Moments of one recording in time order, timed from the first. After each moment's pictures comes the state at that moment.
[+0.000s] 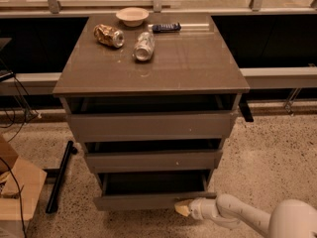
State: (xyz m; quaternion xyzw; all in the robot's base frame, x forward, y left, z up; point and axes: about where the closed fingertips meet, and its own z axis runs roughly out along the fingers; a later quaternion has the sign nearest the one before) arm 0.530 -0.117 0.179 -0.25 0.86 0.34 0.28
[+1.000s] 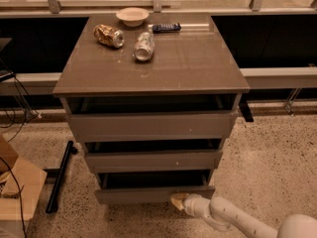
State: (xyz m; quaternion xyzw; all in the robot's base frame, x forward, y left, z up) arm 0.568 -0.104 0.183 -0.23 0.85 0.29 0.38
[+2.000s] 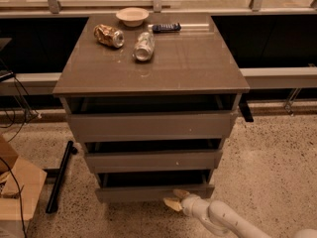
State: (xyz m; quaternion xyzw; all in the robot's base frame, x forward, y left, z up) arm 0.577 -0.096 0.197 -0.24 0.83 0.27 0.43
